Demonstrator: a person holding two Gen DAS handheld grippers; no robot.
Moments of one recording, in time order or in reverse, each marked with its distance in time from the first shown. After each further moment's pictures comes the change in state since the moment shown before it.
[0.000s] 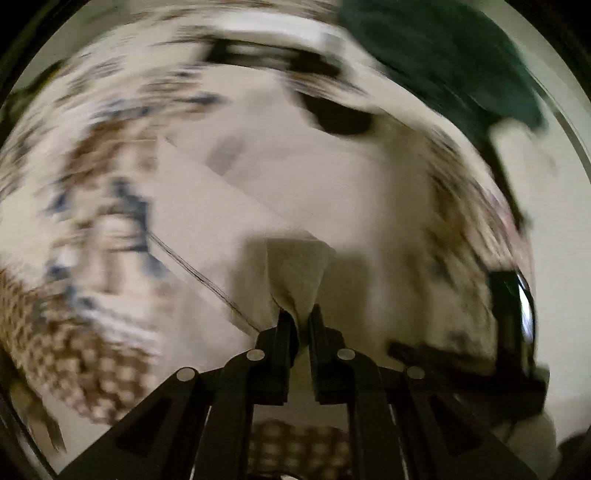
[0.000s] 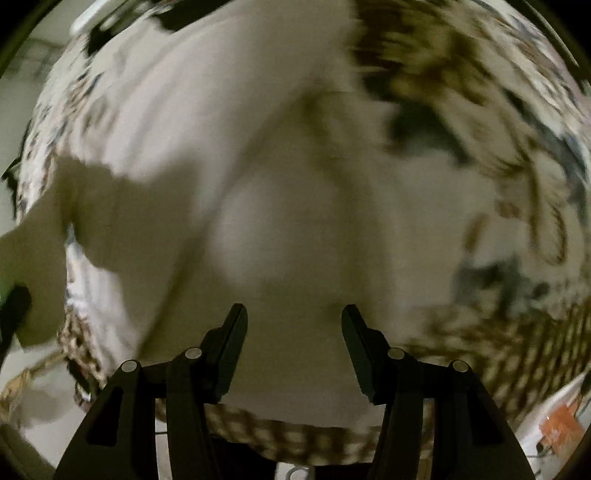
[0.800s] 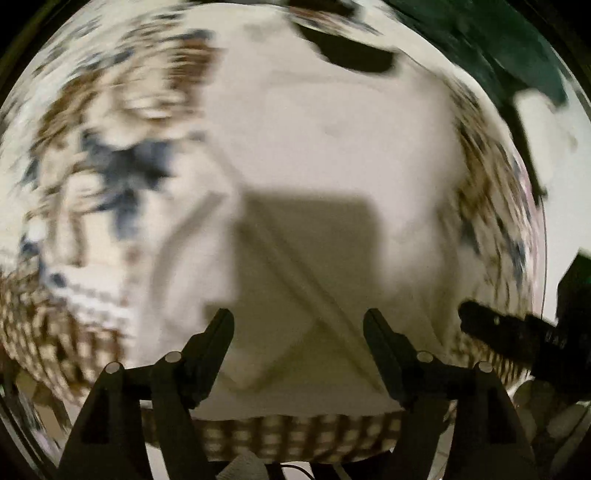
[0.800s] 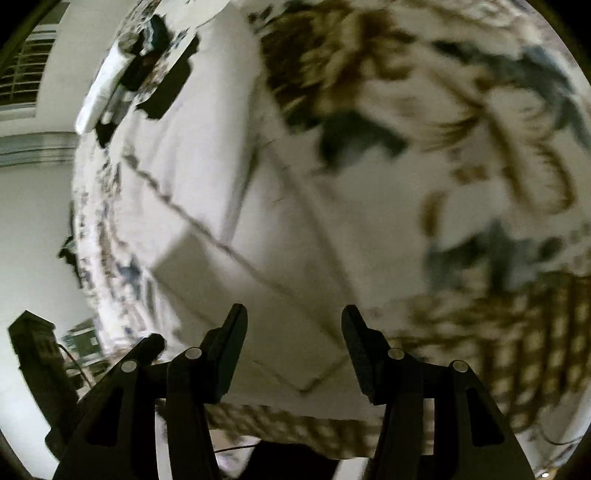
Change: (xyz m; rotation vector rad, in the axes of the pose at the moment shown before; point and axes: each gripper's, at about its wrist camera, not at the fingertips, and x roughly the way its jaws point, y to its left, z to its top) left arm 0.028 0.050 0.002 -0.103 0.182 0.052; right arm -0.045 -0.109 -0.013 0.221 -0.049 0.353
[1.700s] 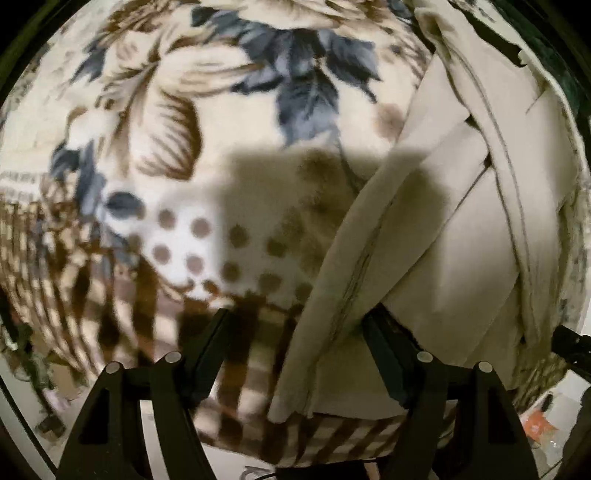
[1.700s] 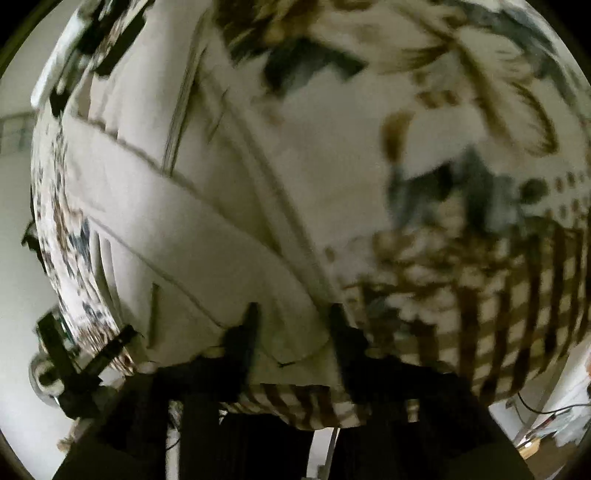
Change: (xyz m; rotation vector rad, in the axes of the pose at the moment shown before) left arm 0.054 0.103 -0.093 -0.097 0.131 0.095; right arm -0.025 -0.052 -0.028 0.050 0.113 -0.178
